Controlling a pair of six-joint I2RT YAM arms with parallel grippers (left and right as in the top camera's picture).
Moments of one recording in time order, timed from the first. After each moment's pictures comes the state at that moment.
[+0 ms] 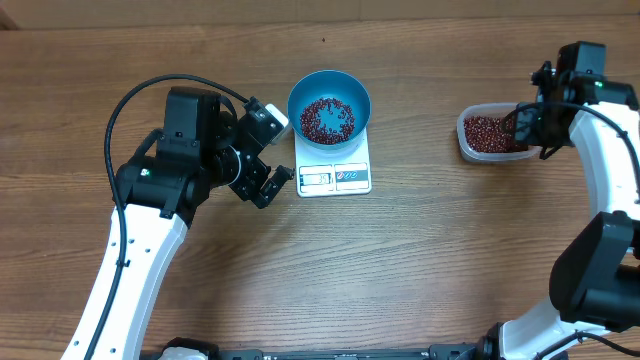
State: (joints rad) left arm -0.22 1.32 1.26 -0.87 0.35 0.48; right arm -0.21 1.81 1.50 -0.94 0.04 -0.06
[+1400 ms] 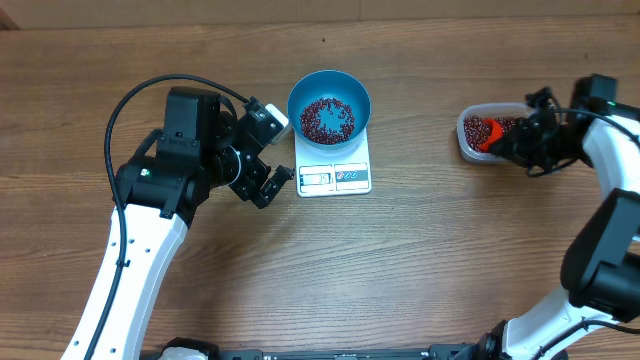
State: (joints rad) left arm -0.22 1.32 1.26 -0.87 0.35 0.48; right arm -0.36 1.89 1.40 -0.94 -0.58 -0.06
